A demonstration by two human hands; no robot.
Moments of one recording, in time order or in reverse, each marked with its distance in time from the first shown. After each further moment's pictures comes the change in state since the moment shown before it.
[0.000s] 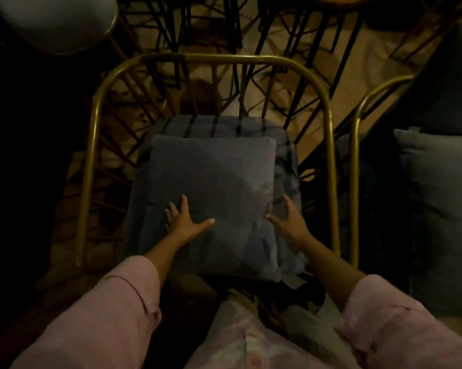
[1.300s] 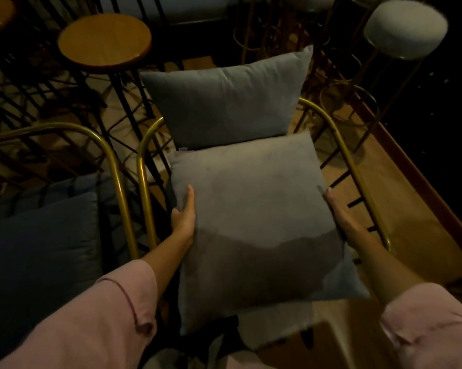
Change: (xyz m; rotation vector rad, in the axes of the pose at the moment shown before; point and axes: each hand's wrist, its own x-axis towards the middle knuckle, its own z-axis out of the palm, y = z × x) left_hand -0.160 0.450 0.295 -0.835 -0.059 0.040; right_hand -0.085 0.282 -0.558 0.378 0.447 0.267
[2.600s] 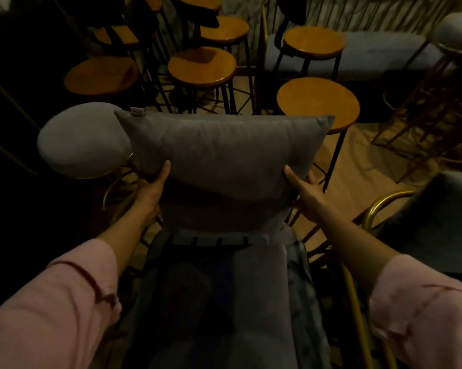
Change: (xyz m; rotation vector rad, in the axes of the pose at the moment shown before) left_hand 0.221 0.285 -0.603 -0.152 0.337 0.374; right_hand -0.147 -0.394 0.648 0.298 -0.492 -0.269
